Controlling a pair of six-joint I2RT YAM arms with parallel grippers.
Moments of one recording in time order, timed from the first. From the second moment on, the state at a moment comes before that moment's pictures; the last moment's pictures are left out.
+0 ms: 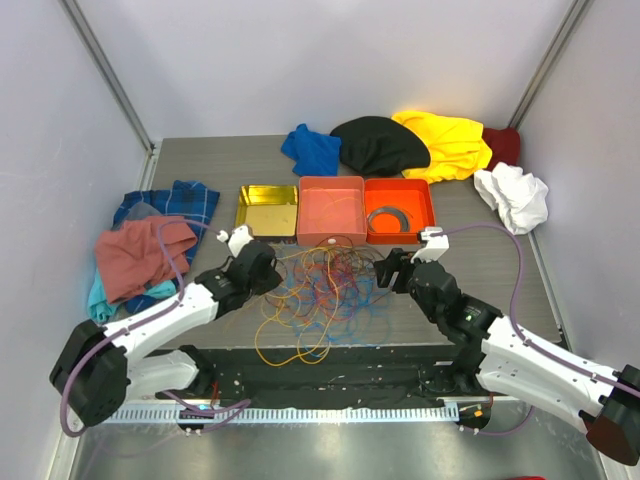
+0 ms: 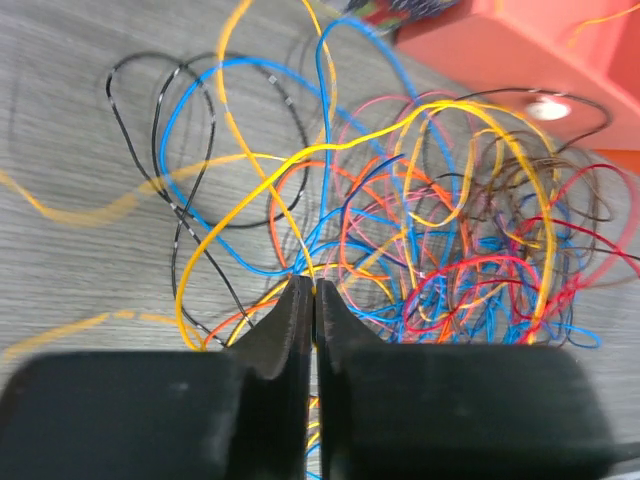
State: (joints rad) left arm -0.70 1.14 0.61 -0.30 -0.32 -1.03; right arm 0.82 0.74 0.42 -0.07 0.47 0.57
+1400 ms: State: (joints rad) left arm -0.70 1.28 2.07 -0.49 -0.21 -0.44; right arm 0.86 0.70 0.54 -0.09 0.31 0.57
